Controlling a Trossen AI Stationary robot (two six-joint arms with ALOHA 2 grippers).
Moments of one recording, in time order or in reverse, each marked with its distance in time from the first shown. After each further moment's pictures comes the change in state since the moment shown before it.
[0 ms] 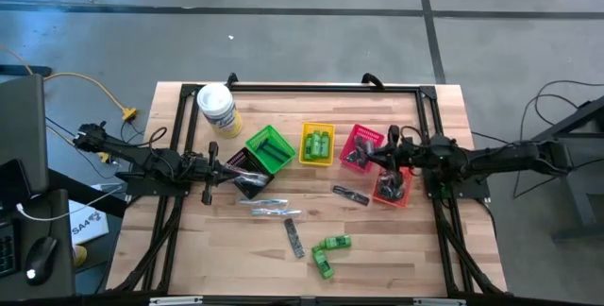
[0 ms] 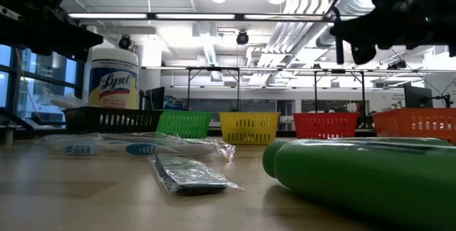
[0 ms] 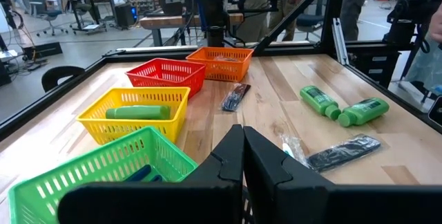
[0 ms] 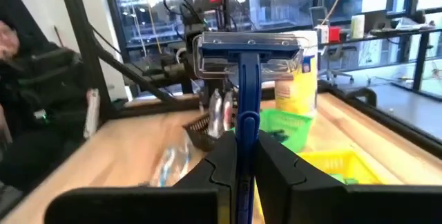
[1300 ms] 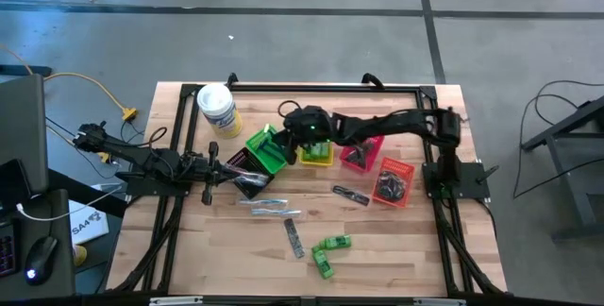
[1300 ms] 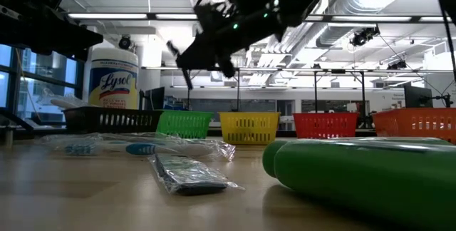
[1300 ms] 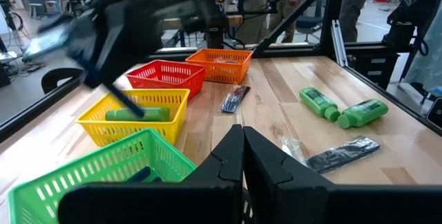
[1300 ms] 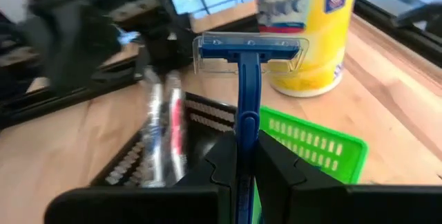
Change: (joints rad) left arm 0.000 0.000 0.000 0.008 0.002 0.004; right arm -0.086 1.339 1.250 -0.347 -0.055 0.124
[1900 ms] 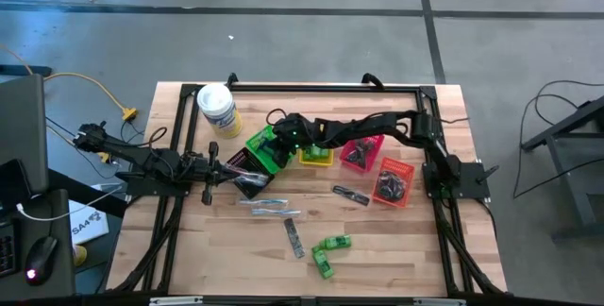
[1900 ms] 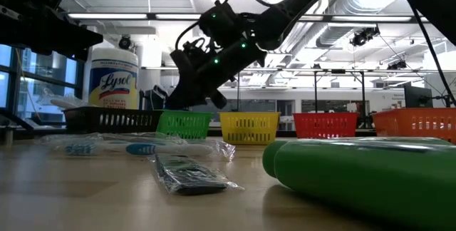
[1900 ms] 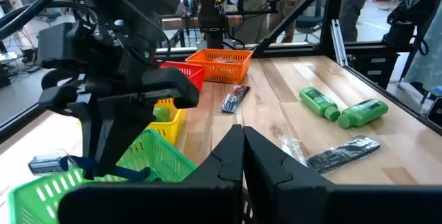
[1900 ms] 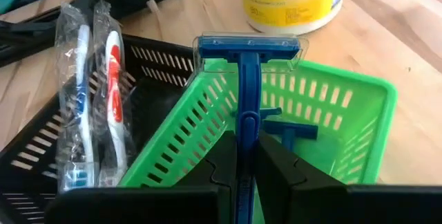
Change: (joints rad) left arm 0.000 0.000 0.000 0.000 0.001 0.004; right arm -0.010 0.232 0.169 -0.112 0.035 0.022
